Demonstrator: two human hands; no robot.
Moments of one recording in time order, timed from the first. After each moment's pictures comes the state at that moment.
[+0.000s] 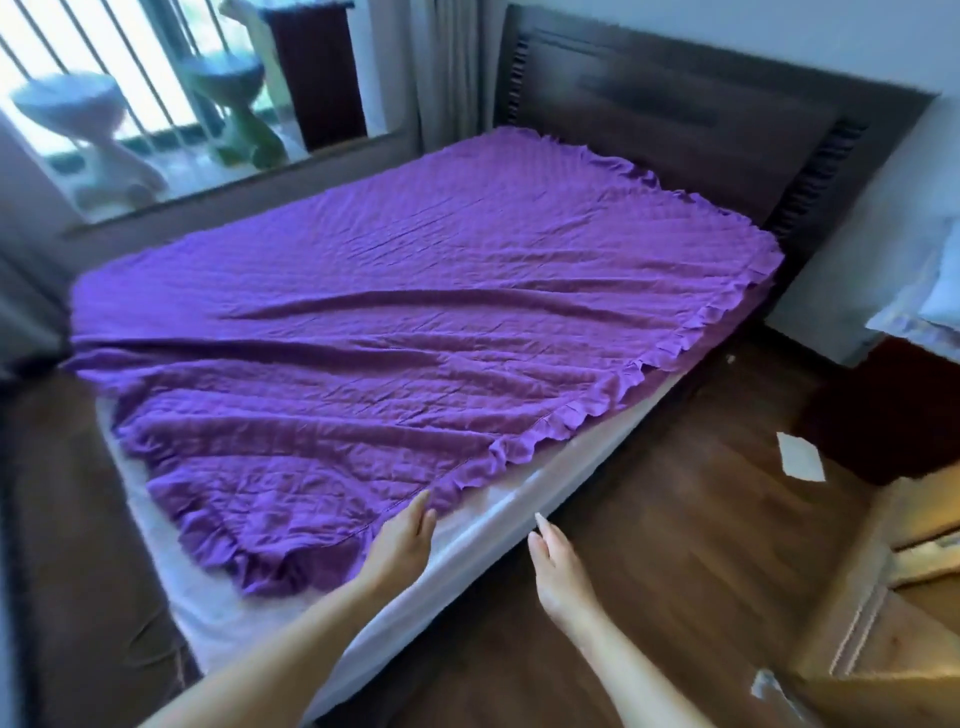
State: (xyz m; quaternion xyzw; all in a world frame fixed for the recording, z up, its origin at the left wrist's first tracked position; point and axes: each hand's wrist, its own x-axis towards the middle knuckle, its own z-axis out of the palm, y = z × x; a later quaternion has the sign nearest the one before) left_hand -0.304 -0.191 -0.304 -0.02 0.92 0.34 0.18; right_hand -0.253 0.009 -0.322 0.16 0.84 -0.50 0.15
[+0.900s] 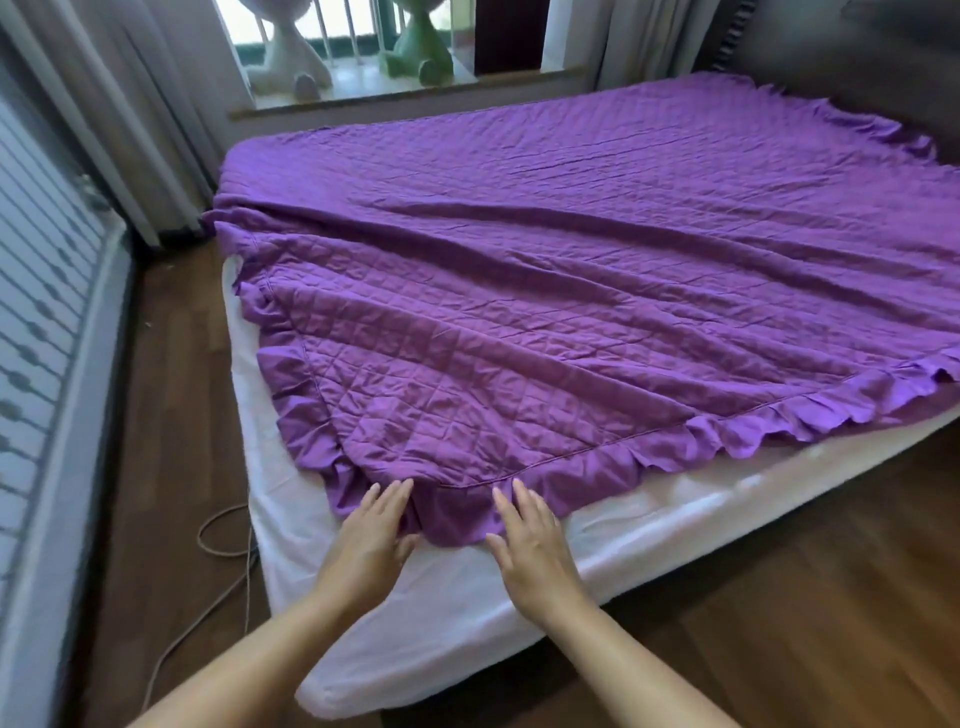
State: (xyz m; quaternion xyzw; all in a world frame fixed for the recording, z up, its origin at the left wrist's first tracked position) left_hand -0.289 -0.427 -0.542 -0.06 0.97 0.23 0.11; right_hand -0.319 -0.223 -0.533 -0.16 0.94 -0.23 0.18
